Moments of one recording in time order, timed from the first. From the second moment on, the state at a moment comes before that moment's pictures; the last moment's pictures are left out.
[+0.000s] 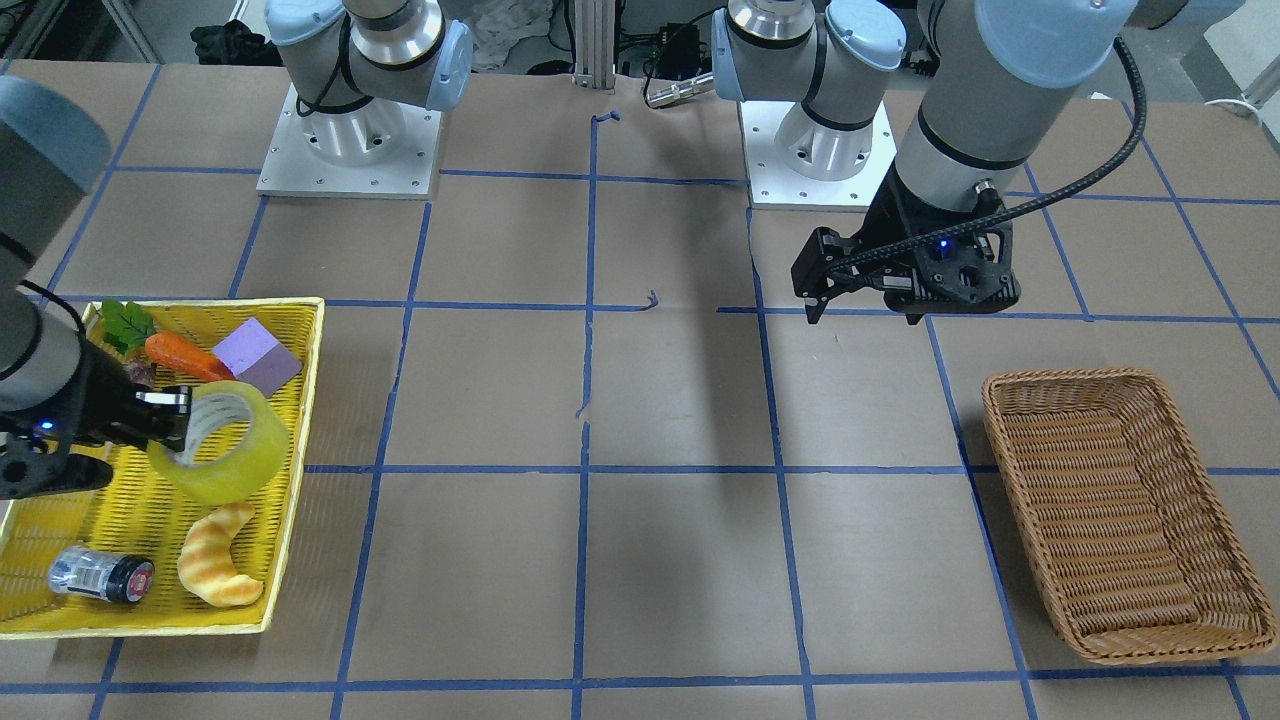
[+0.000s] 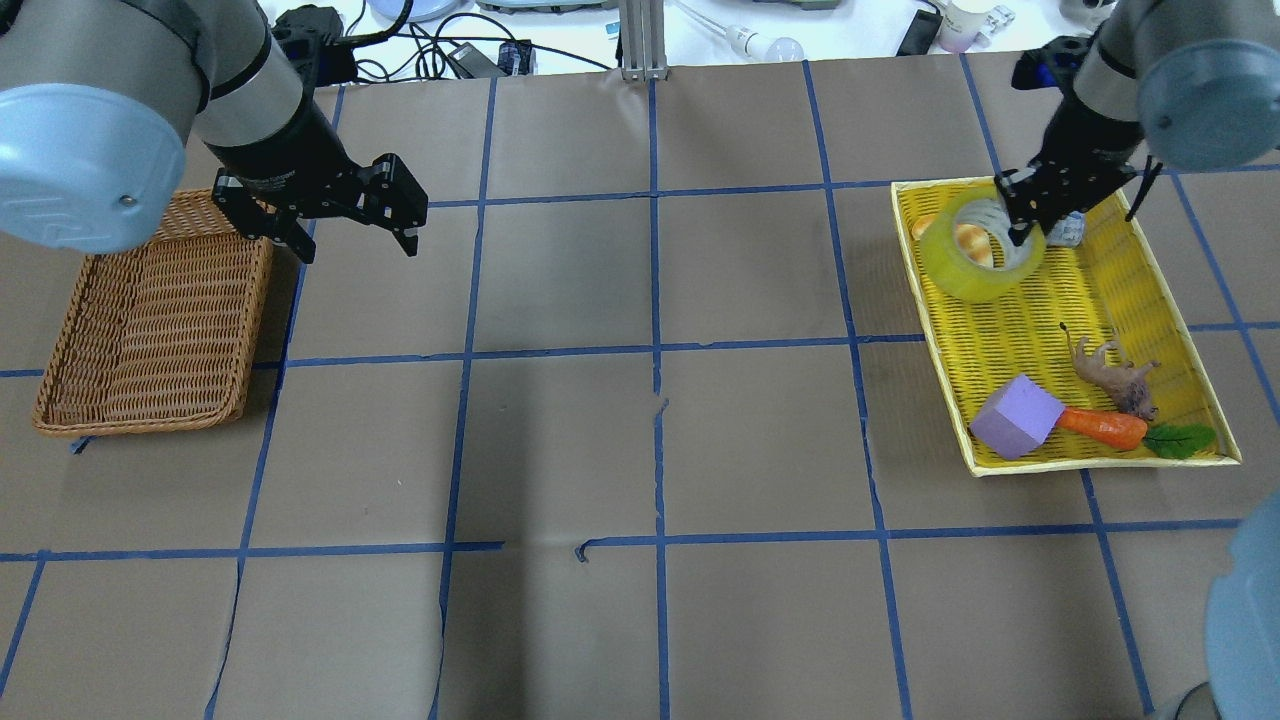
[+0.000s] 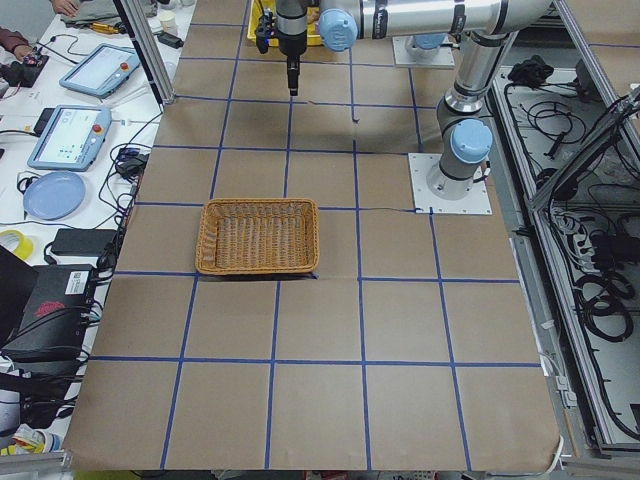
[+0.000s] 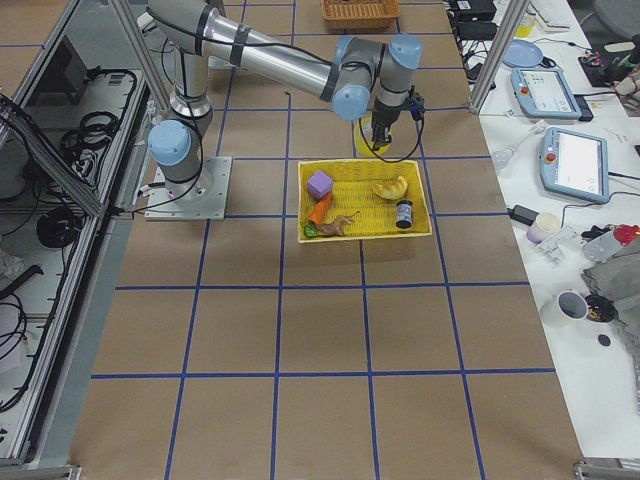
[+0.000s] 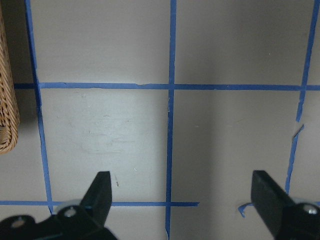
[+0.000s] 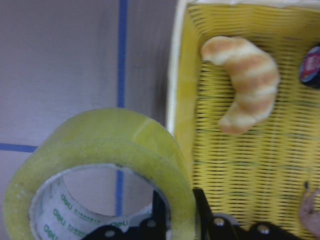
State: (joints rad) left arm -1.55 -1.63 -1.62 -1.46 1.56 -0.01; right arm 1.48 -1.26 1.58 -1.81 -1.57 -0.16
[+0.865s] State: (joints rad) left arm -1.55 -1.63 -1.62 -1.46 1.56 0.00; right arm 1.89 -1.07 1.58 -2.02 -1.58 0.46
